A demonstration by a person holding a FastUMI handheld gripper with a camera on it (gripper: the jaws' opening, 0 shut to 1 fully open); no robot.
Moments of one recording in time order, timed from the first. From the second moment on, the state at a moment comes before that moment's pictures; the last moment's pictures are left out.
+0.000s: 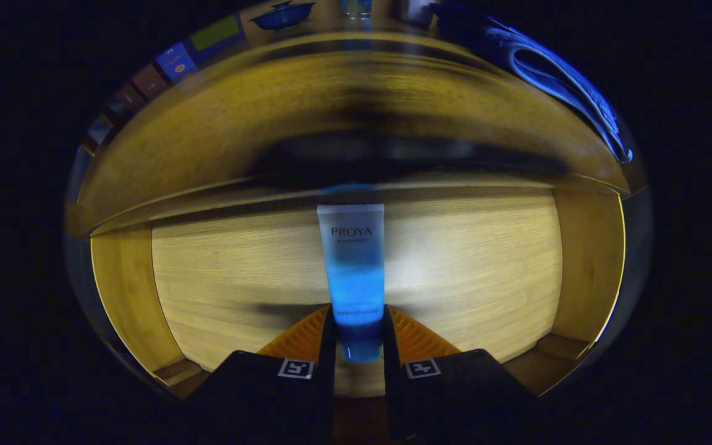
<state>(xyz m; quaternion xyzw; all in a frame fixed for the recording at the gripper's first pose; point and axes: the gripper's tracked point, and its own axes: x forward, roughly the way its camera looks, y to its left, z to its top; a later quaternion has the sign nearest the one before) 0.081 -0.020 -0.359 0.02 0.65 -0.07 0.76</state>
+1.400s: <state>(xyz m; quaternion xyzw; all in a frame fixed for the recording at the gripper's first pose) 0.275 -0.025 -0.272 0.02 0.48 -0.03 0.88</state>
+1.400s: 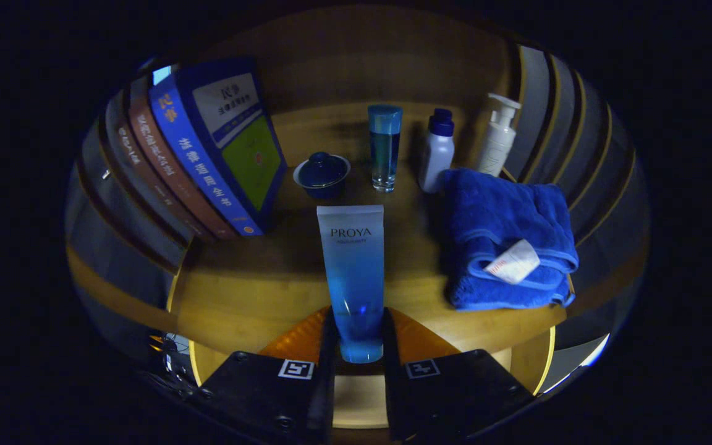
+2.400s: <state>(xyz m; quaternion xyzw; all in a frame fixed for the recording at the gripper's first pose) 0.241 -0.025 -0.224 0.03 0.40 -0.03 0.92</state>
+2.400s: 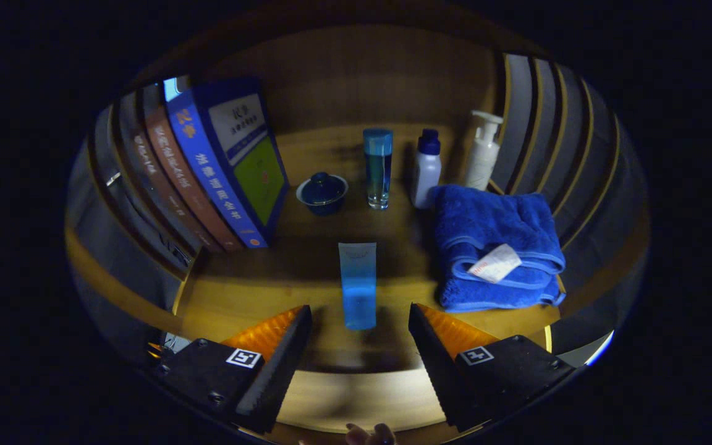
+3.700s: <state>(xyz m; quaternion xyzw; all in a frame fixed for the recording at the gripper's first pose) -0.060 -0.021 -0.250 0.03 0.18 0.00 0.98</state>
